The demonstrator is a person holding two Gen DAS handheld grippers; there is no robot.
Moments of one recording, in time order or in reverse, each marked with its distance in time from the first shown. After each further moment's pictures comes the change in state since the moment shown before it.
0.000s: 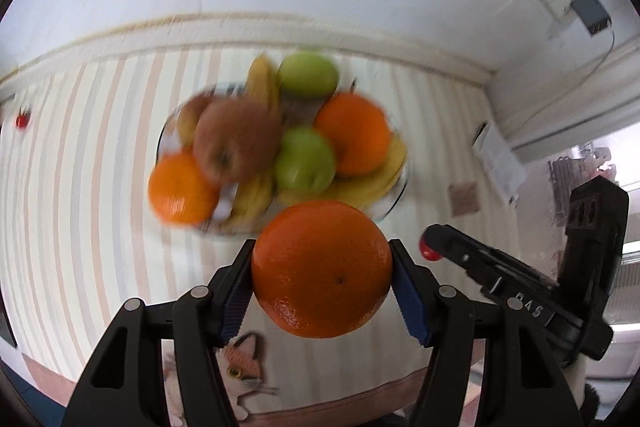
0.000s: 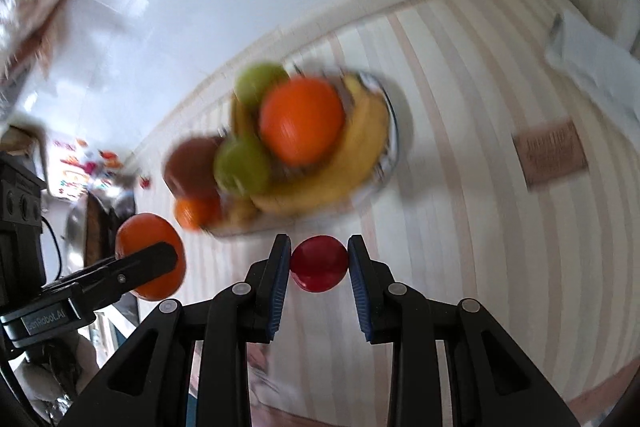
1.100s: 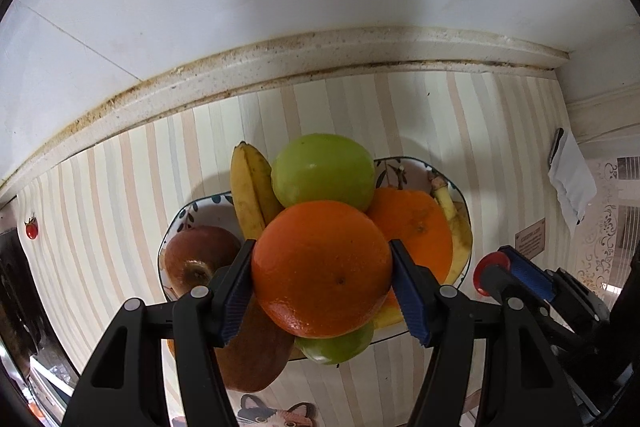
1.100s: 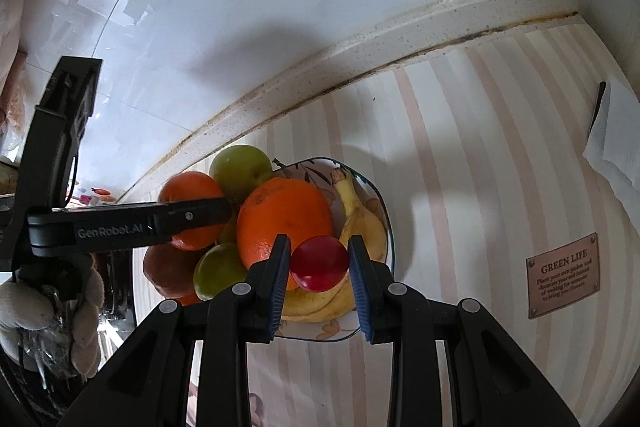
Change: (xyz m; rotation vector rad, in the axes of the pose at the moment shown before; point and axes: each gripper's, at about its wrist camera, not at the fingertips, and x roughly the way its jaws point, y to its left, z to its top) left arm 0.094 -0.015 0.119 0.117 0.235 0.220; right arm 0.033 -0.016 0.074 0.018 0.000 -0.005
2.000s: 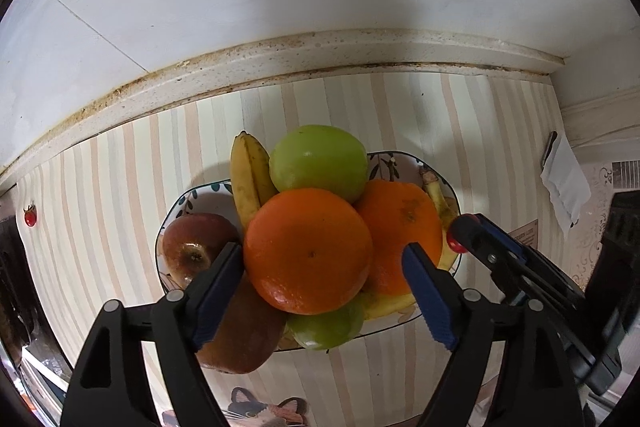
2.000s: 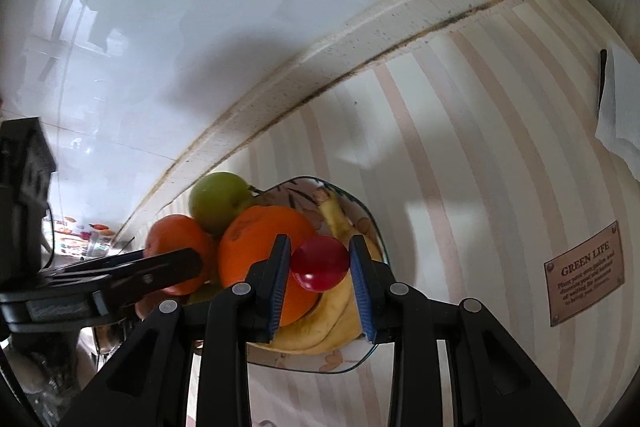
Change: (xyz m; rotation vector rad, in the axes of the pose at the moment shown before) left arm -0.012 0.000 -0.012 -0.035 -0.028 -0.011; right arm 0.024 -0.019 0.008 0.141 -0.017 0.006
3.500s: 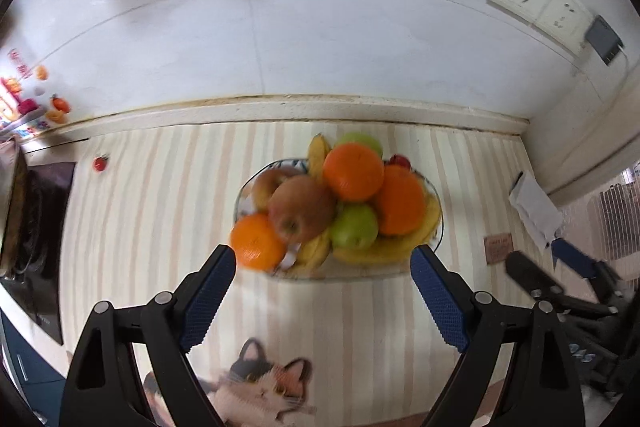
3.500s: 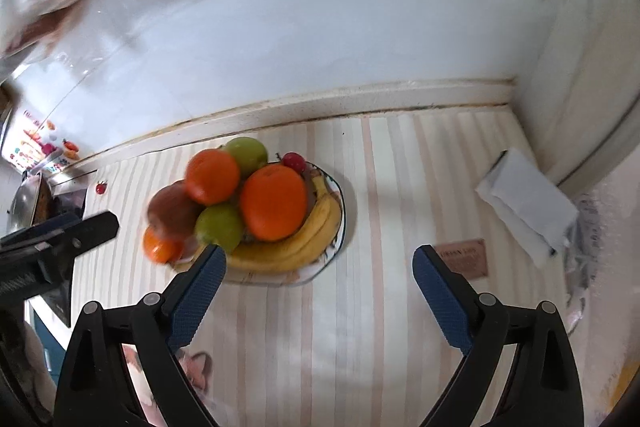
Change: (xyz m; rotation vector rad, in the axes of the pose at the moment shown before) left arm -0.116 0.015 -0.158 -0.152 -0.405 0.060; right arm -0.146 0.079 -0.089 -0.367 -0.159 -0.283
